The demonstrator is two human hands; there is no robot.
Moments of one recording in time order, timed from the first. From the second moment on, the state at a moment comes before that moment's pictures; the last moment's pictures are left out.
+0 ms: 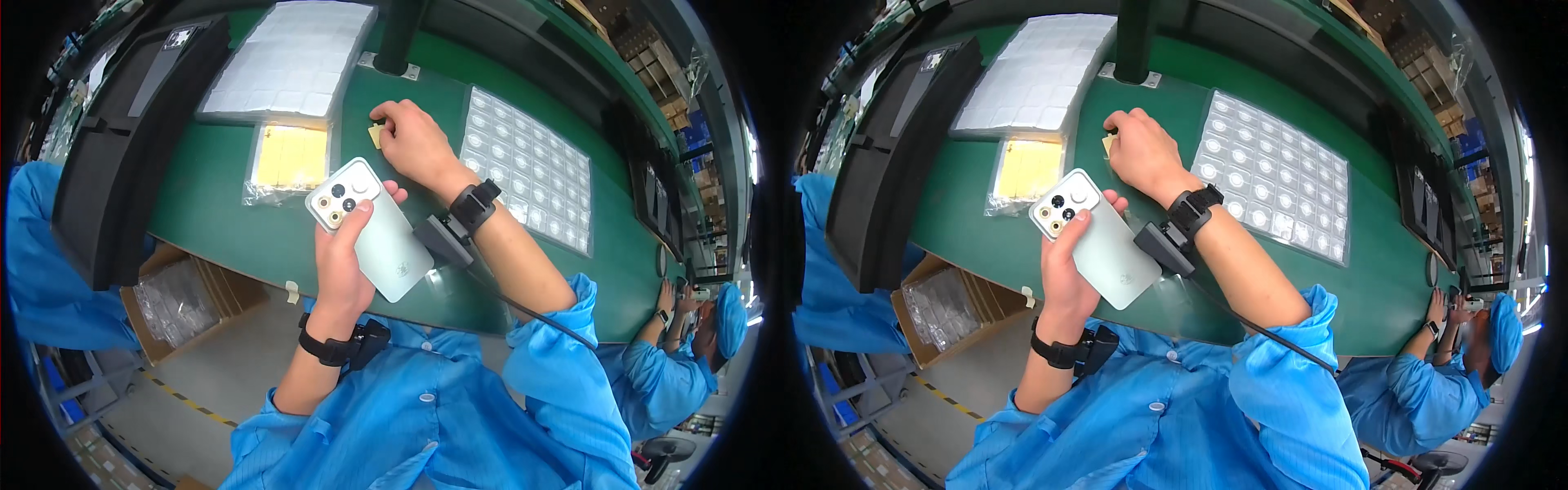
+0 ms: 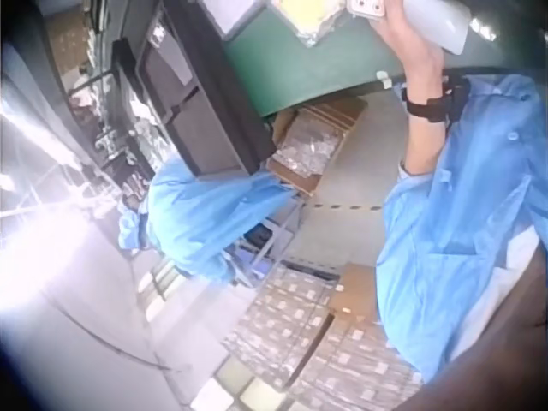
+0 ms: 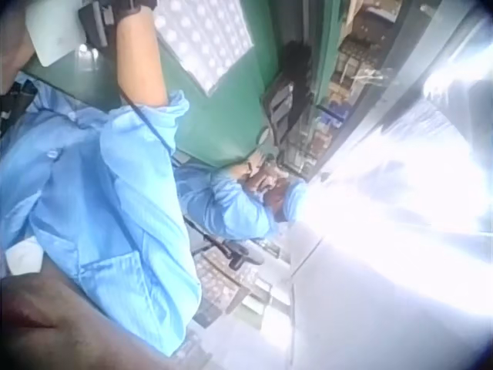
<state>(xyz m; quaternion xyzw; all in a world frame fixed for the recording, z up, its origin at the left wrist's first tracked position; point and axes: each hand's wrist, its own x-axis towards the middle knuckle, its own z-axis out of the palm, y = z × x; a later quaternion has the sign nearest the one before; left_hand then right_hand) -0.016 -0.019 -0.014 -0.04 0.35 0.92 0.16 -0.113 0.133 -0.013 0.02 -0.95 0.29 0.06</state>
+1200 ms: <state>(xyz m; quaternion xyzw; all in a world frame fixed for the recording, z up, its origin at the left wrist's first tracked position) -0.055 -0.002 0.008 -0.03 0.40 0.88 0.25 -0.067 0.224 0.060 0.11 -0.76 0.64 -0.03</state>
